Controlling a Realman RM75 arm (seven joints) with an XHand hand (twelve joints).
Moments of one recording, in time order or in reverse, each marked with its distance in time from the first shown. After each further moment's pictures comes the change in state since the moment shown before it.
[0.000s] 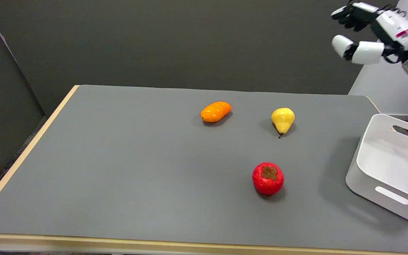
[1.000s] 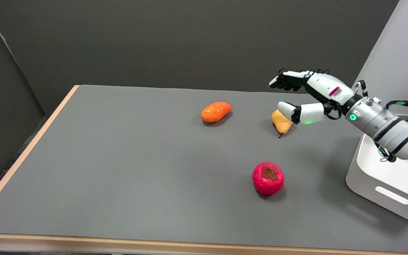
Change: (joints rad) arm -0.153 -0.027 -0.225 0.227 -0.037 -0.065 -0.077
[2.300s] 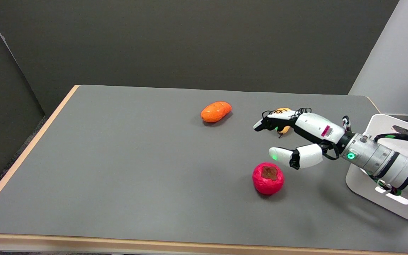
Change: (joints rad) arm -0.250 0.053 -0.055 0.028 0.020 0.207 0.029
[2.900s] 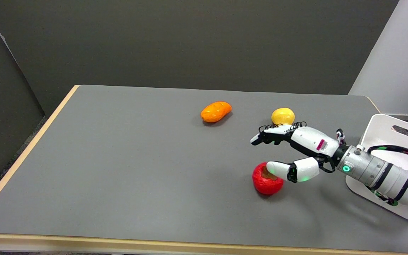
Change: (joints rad) arm 0.022 -0.010 -0.088 -0.051 -0.036 0.031 -0.007
